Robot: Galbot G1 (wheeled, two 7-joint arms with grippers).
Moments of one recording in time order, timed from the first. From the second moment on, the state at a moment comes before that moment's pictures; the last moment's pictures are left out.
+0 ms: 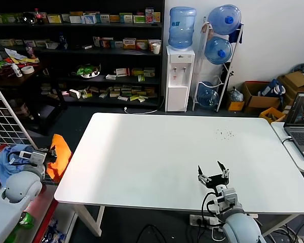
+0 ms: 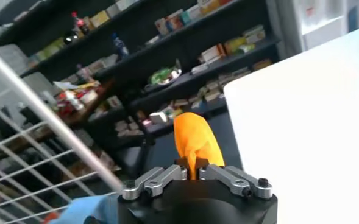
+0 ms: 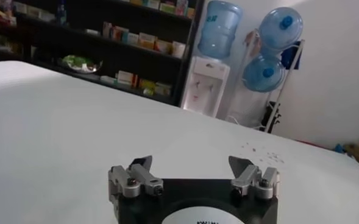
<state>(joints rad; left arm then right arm) 1.03 -0.67 -0.28 -1.63 -0.55 0.45 -0.26 -1.34 1.17 0.38 1.85 0.14 -0.26 0.13</state>
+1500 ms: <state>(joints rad) 0.94 -1.52 0.05 -1.52 -0.51 0.31 -0.37 -1.40 1.15 0.47 1.84 0.12 -0.23 0.14</state>
